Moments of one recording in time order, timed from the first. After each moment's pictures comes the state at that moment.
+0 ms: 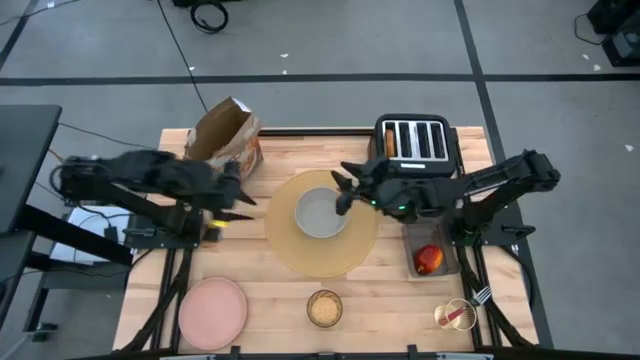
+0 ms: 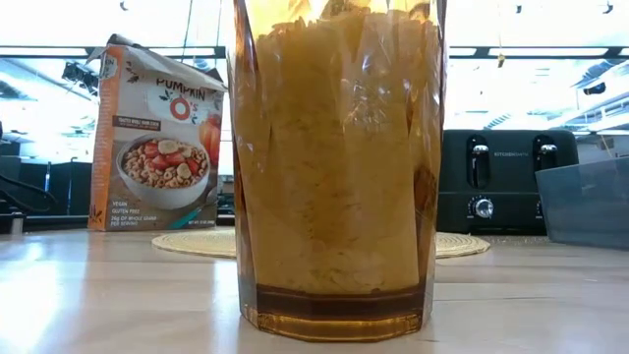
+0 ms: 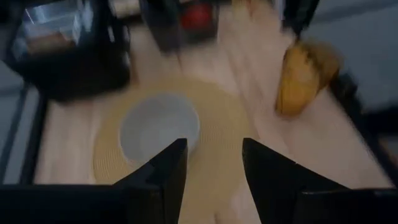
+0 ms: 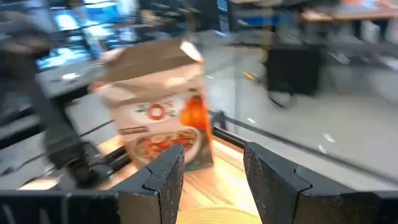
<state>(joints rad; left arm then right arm) -0.18 1.03 1.37 -0.94 -0.07 0.12 0.20 1.44 1.20 -0.04 0.93 0.47</state>
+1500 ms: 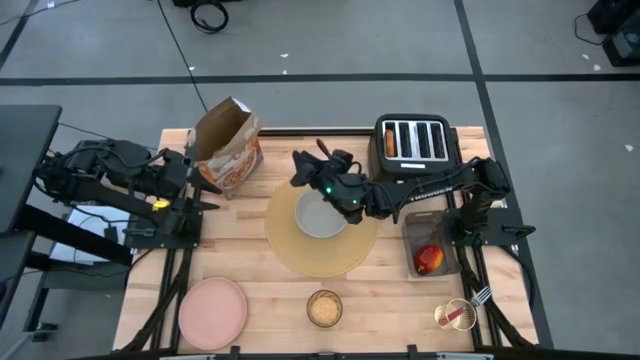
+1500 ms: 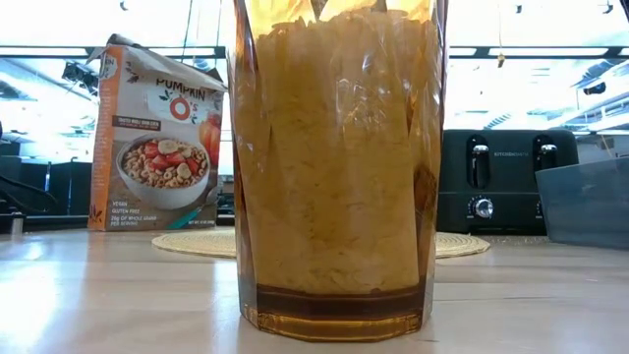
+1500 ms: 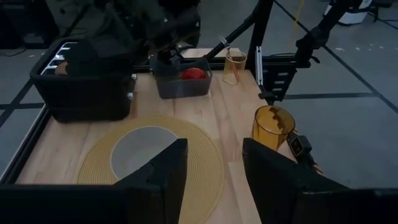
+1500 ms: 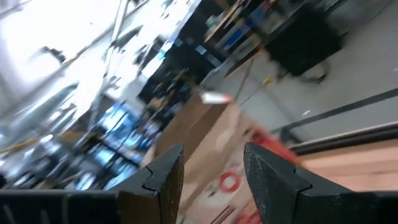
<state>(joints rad) -0.21 0.79 1.37 -0.95 -0.07 -0.09 0.12 1.81 1.47 0.41 0.95 0.86</state>
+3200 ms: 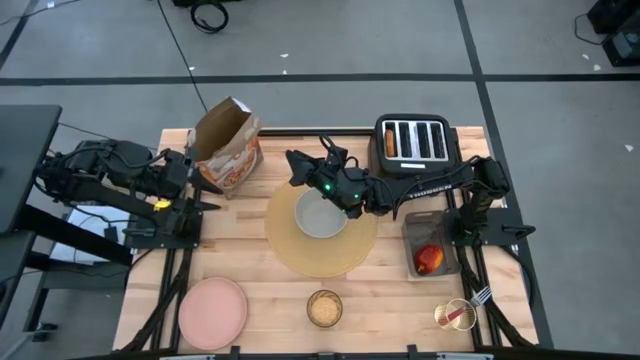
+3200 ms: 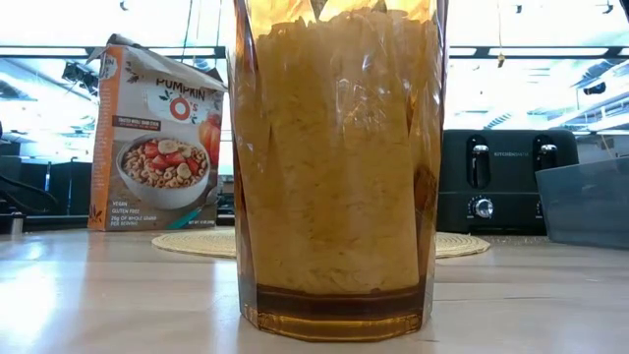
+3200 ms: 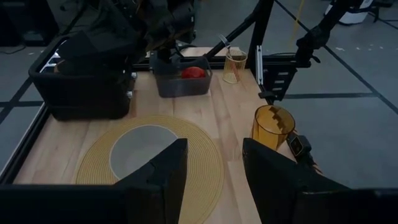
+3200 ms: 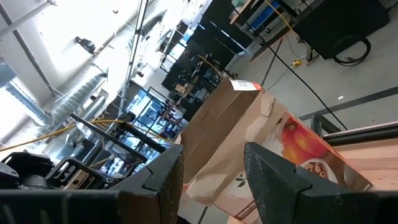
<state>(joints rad) -0.21 0.80 1.37 -0.95 -0.07 -0.09 0.10 1.81 1.47 0.46 0.83 0.86</state>
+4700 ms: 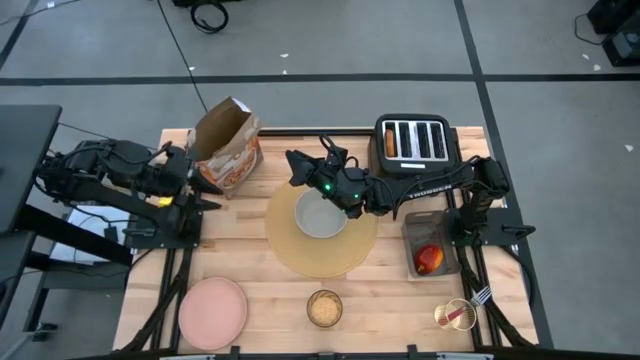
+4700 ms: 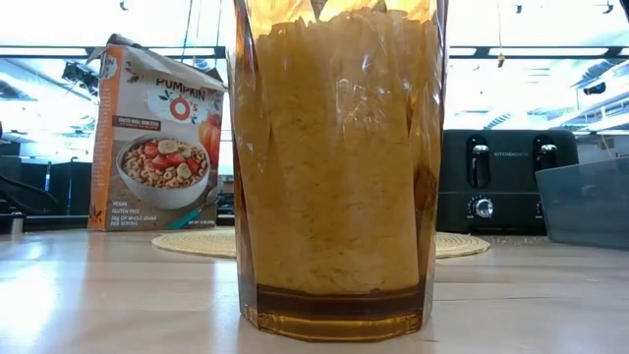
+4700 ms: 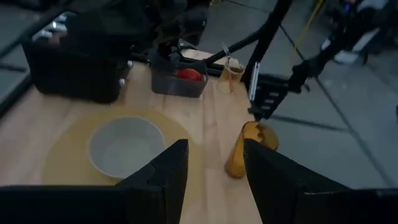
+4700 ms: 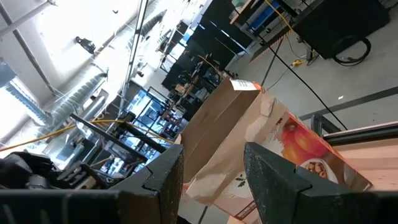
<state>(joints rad) -0.21 0.80 1.37 -0.94 -0.07 -0.34 0.10 1.81 1.47 0.46 0.83 0.86</state>
